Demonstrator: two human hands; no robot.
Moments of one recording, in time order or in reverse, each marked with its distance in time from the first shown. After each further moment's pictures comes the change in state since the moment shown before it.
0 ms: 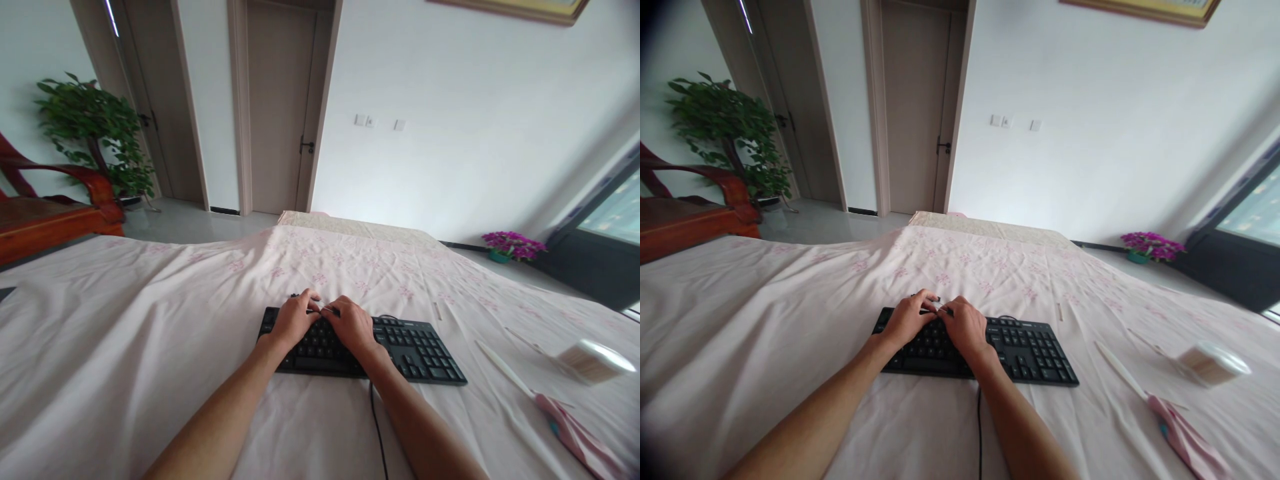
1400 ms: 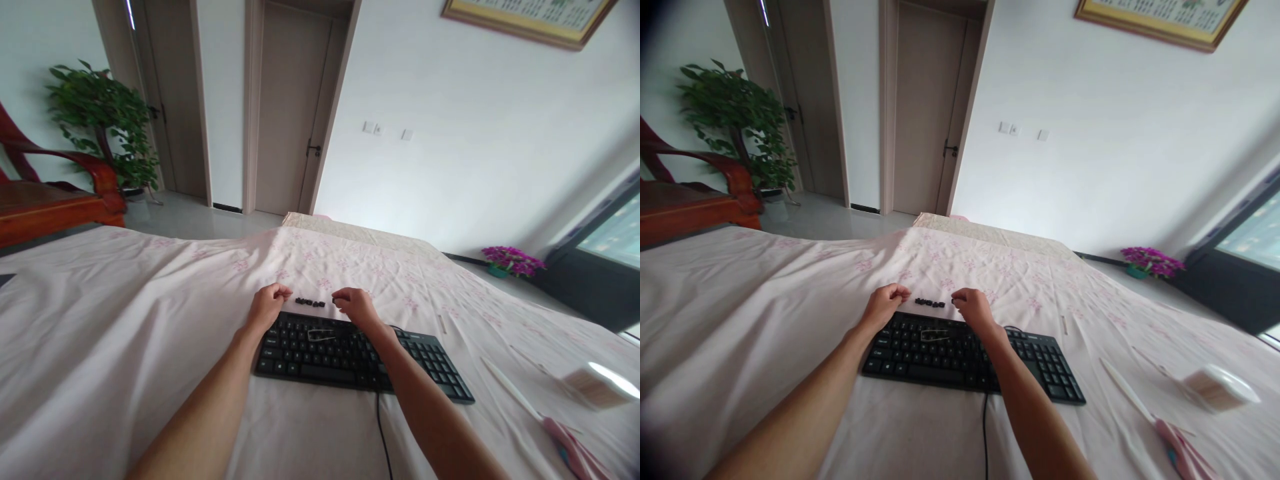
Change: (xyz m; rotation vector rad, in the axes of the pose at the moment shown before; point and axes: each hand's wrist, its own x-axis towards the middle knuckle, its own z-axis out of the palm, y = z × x) left_hand 0.019 -0.089 -0.034 -0.223 0.250 -0.241; right_hand 0.063 0.032 0.012 0.227 -0.215 0.148
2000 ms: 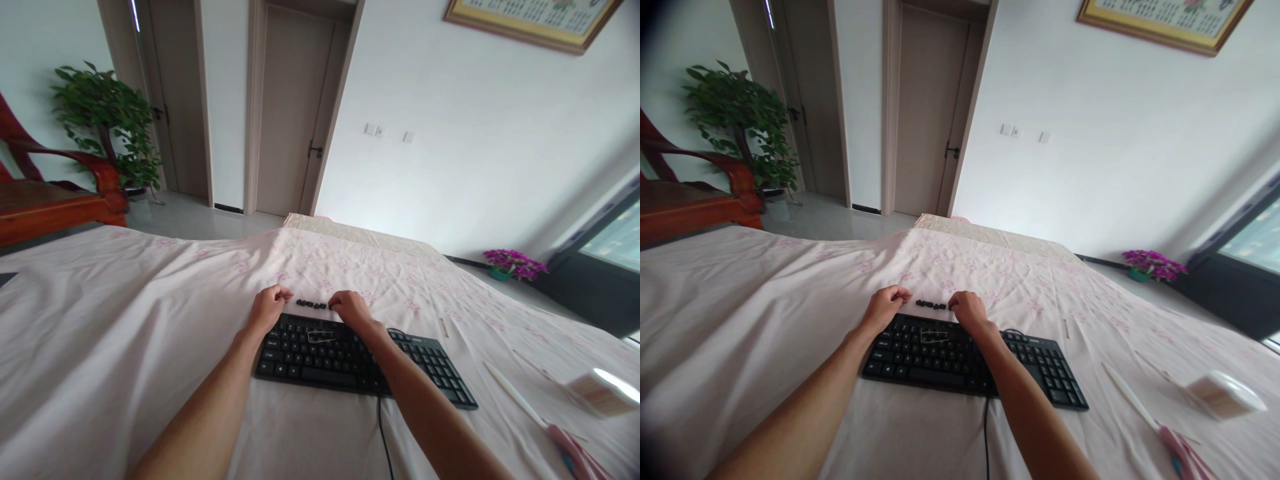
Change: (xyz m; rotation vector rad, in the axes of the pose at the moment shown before) left_hand -0.002 0.001 0.000 0.007 0.002 0.005; right_hand 0.007 -0.015 0.004 -0.375 -0.044 -0.084
